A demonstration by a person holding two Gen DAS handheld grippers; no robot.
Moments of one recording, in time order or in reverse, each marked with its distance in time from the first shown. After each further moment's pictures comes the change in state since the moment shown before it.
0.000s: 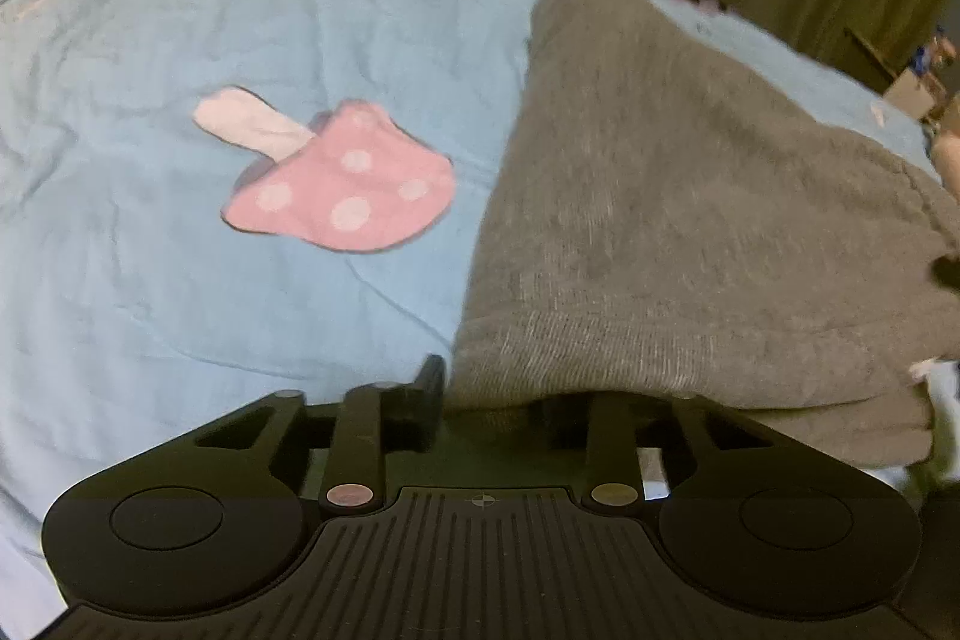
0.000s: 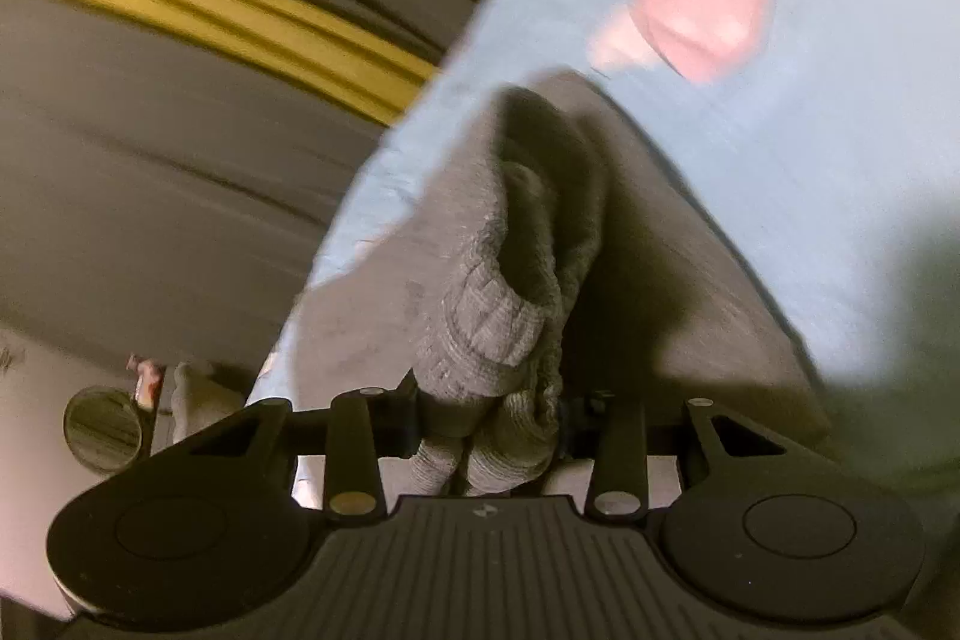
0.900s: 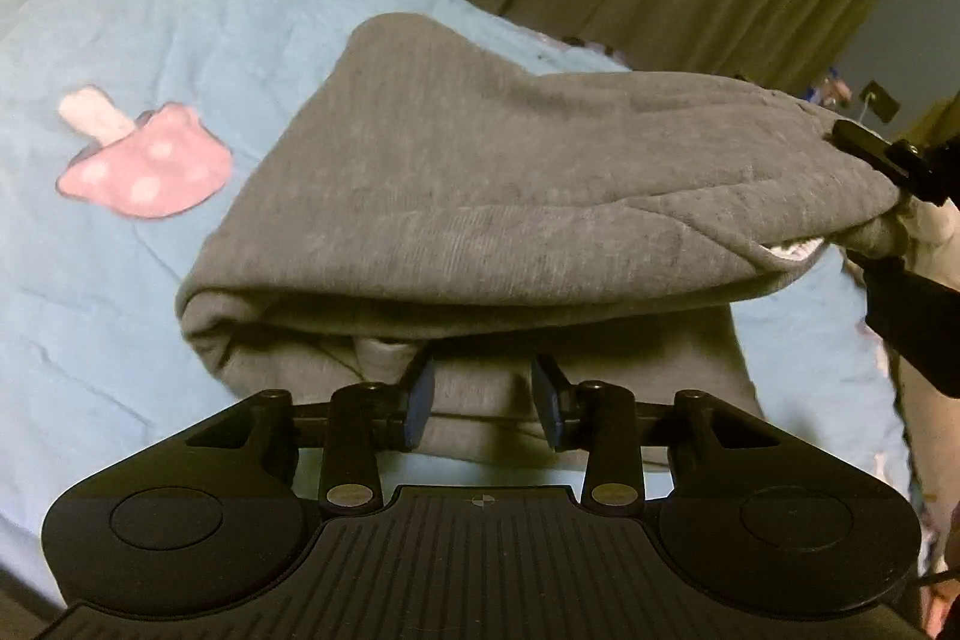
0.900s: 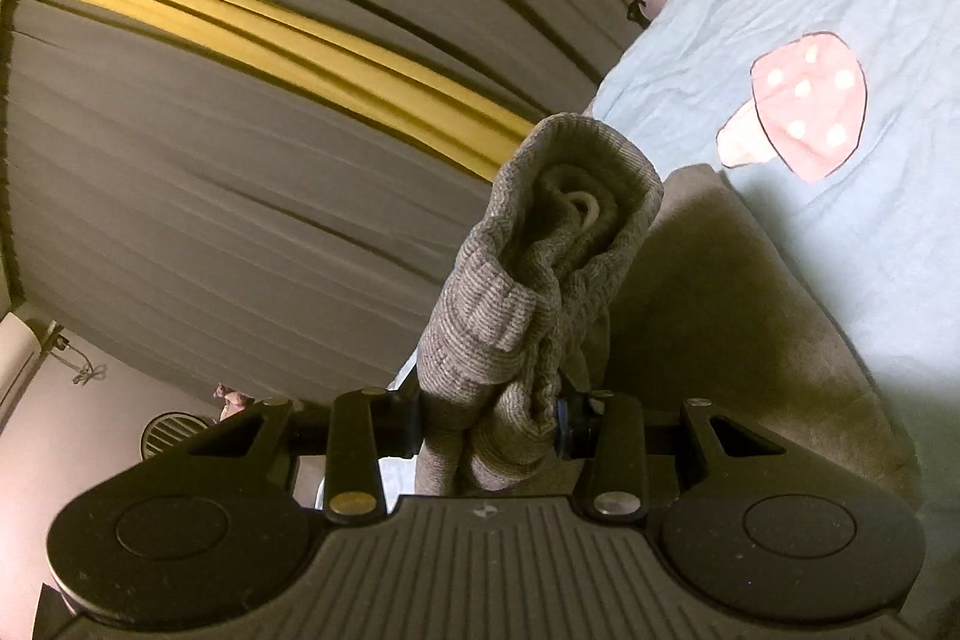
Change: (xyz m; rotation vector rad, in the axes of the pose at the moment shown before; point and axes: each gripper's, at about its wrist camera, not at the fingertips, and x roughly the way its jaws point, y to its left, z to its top) left arm -0.031 -0.079 -0.034 -0.021 -0.102 -0.244; right arm -0.043 0.025 0.008 -0.016 -0.097 0.165
